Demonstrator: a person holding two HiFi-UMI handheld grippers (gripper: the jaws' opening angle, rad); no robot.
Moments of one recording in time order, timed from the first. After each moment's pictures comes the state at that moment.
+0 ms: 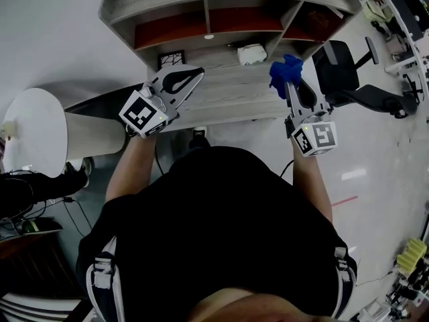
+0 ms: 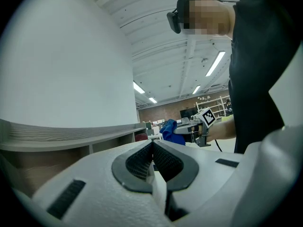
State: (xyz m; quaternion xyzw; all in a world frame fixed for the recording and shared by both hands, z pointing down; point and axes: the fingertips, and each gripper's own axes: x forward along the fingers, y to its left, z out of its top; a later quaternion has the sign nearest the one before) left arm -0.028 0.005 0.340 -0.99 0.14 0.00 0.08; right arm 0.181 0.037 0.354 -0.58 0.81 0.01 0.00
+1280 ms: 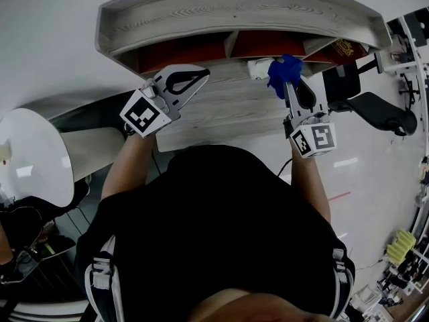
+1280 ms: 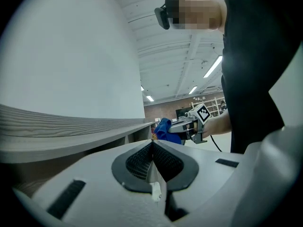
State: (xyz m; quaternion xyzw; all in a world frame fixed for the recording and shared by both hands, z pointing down) left arm -0.059 -0.154 0.360 -0.99 0.10 -0.02 0.05; right arm 0.129 -0.129 0.368 -0.59 0.81 -0.02 -0.05
